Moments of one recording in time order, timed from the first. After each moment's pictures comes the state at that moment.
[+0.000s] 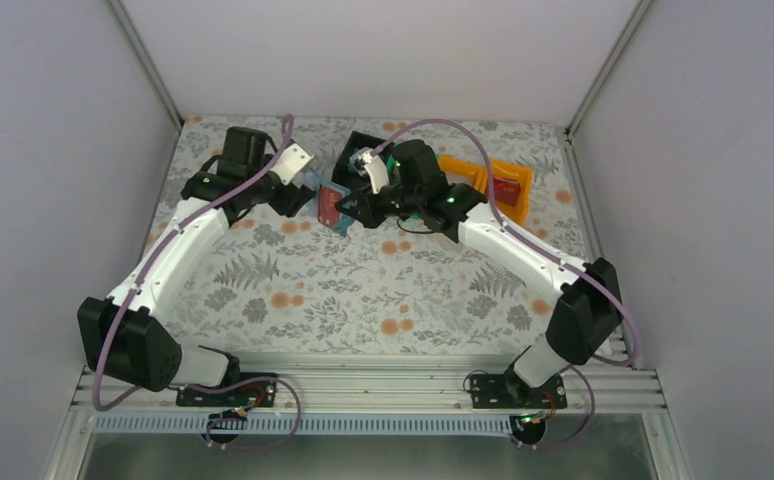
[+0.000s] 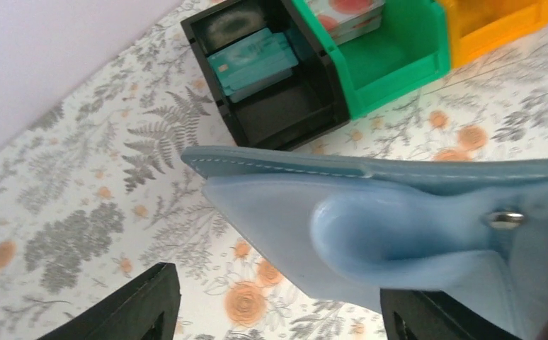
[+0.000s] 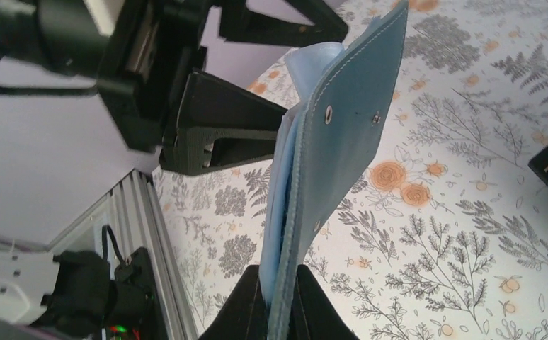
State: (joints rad) left arm -0.30 1.38 1.28 -0.67 0.20 0.41; right arm 0.74 1.59 1.37 -0.32 -0.52 0.29
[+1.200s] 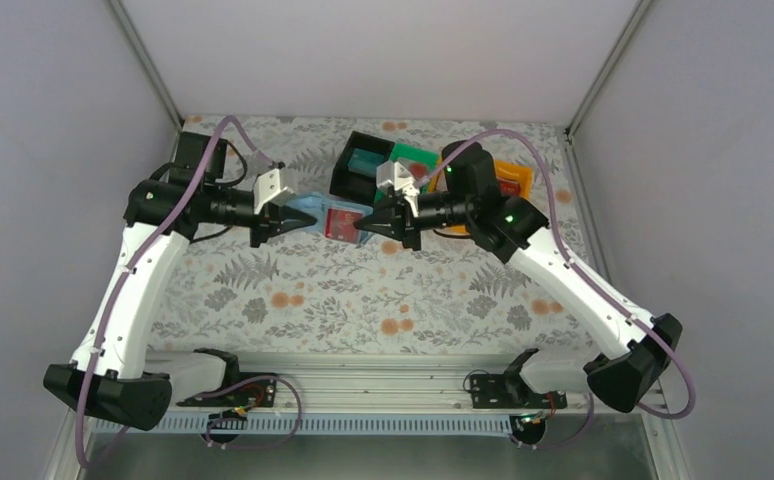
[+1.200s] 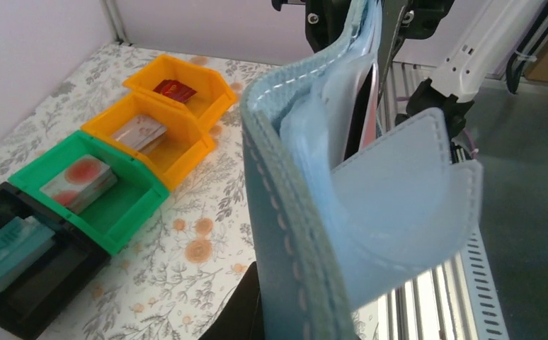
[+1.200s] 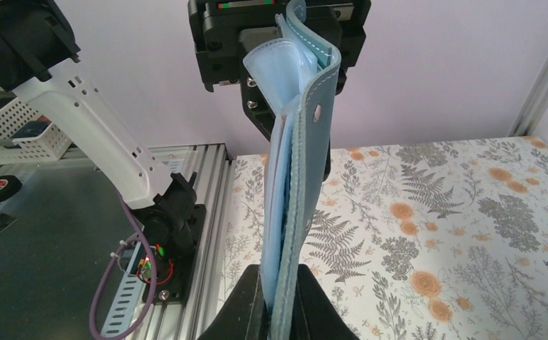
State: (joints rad) left arm -0.21 1.19 1.44 -1.14 1.00 0.76; right arm 0.72 1.29 1.34 -0.45 -0.83 -0.24
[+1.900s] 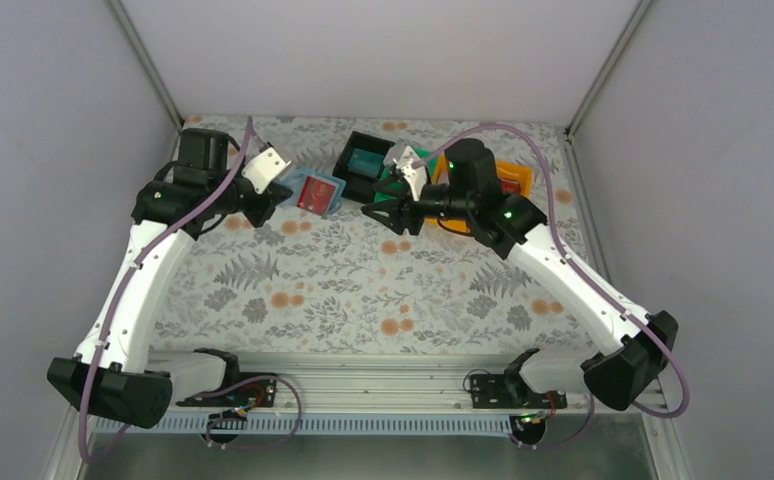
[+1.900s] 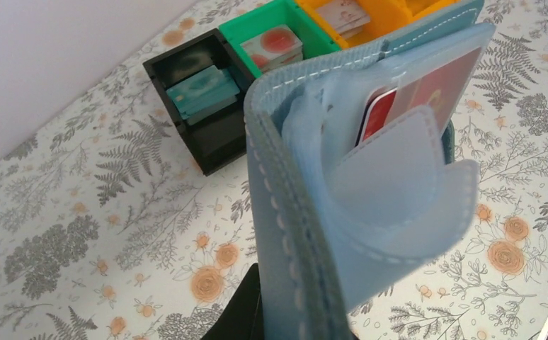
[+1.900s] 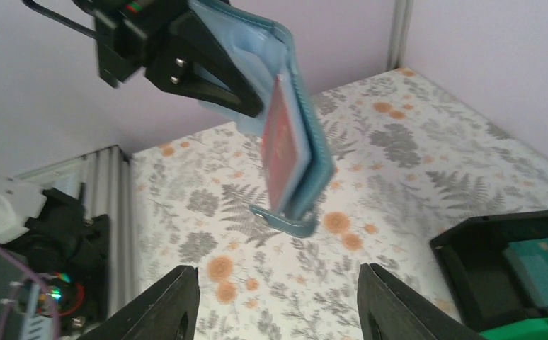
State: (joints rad) left arm -0.21 1.19 1.38 -0.96 0.45 0.50; right arm 0.66 1.30 1.31 -0.43 -0.55 -0.14
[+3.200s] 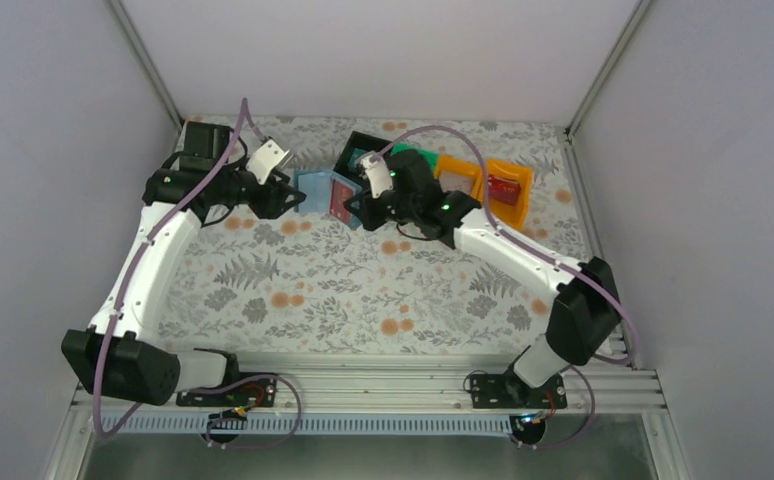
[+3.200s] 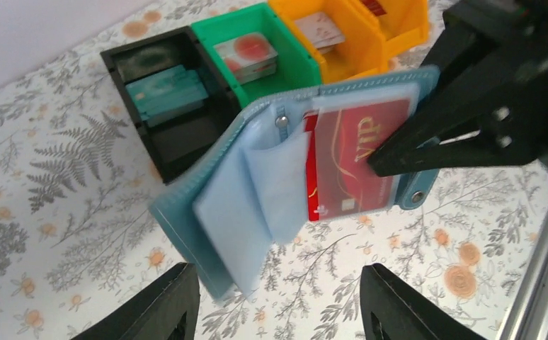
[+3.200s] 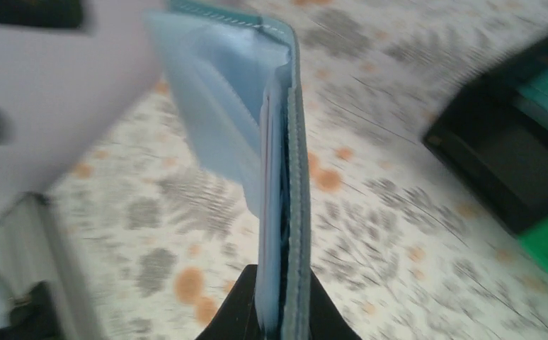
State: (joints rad) left arm -0.15 1.28 1.37 -0.91 0.62 0.43; right arm 0.74 1.56 1.31 -0.28 -0.37 0.25
